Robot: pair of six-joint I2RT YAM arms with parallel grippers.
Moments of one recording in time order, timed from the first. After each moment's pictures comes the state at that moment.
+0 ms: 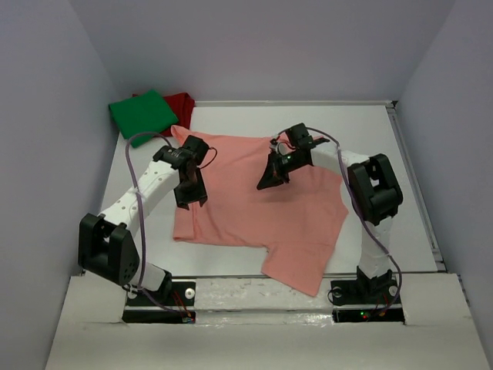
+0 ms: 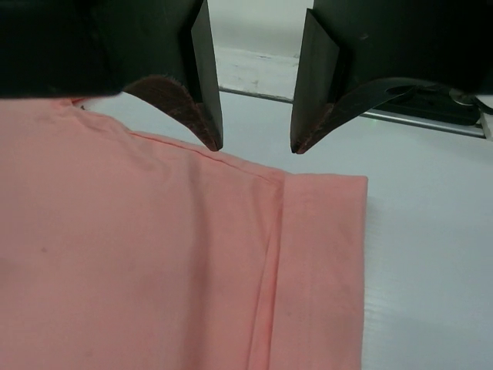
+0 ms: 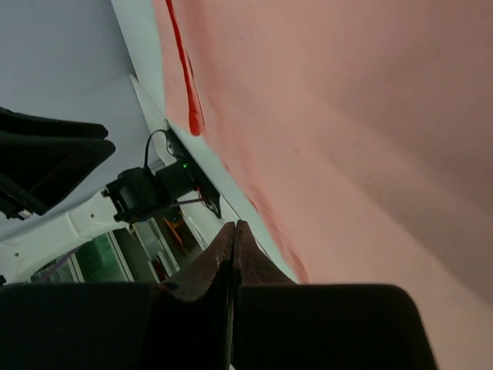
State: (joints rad) left arm -0.41 1.42 1.20 -1.12 -0.14 -0.68; right arm 0.37 2.04 1.44 -0.45 -0.93 0.61
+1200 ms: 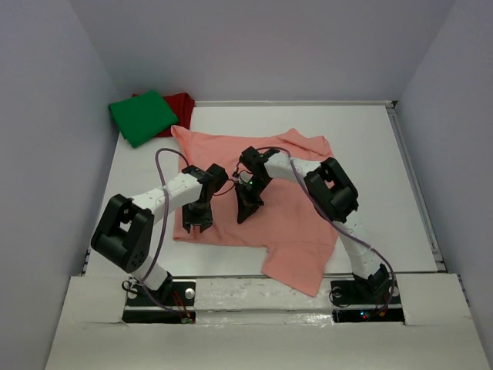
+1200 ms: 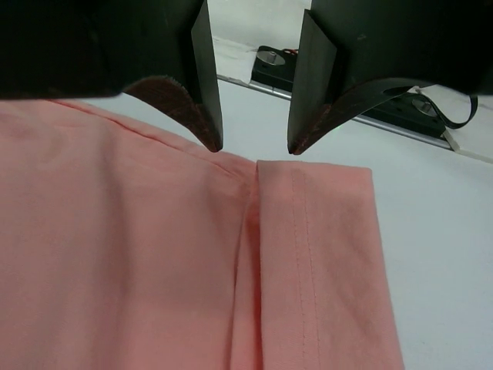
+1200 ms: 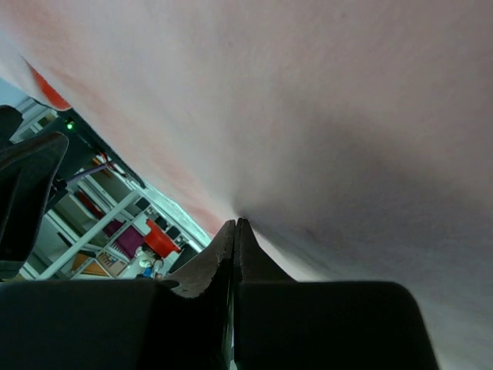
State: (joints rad) left arm -0.58 1.56 0.99 -1.06 -0.26 -0.71; right arm 0.71 2.34 1.76 -0.87 -0.77 0.45
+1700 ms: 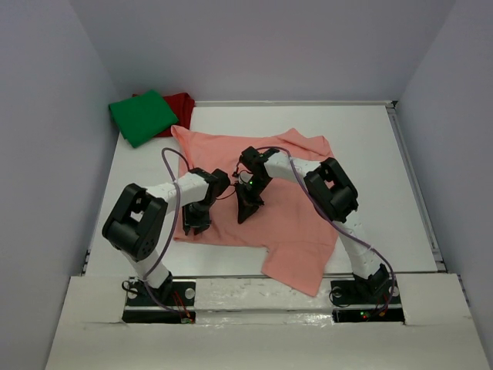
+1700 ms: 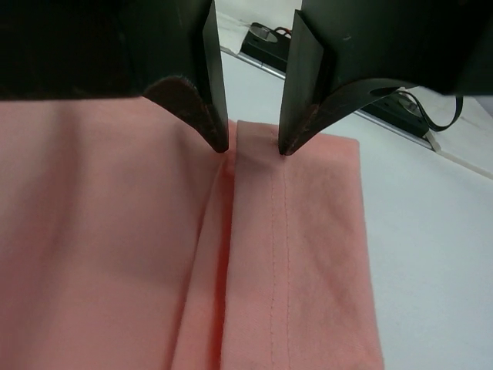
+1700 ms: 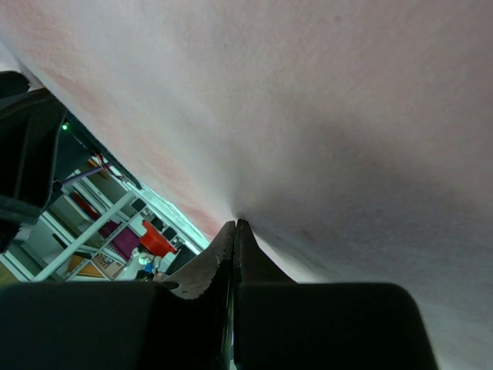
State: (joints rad) left arm -0.58 1.65 0.97 -1.04 -0.36 -0.75; right arm 0.71 2.35 1.77 -0.89 -0.76 0.43
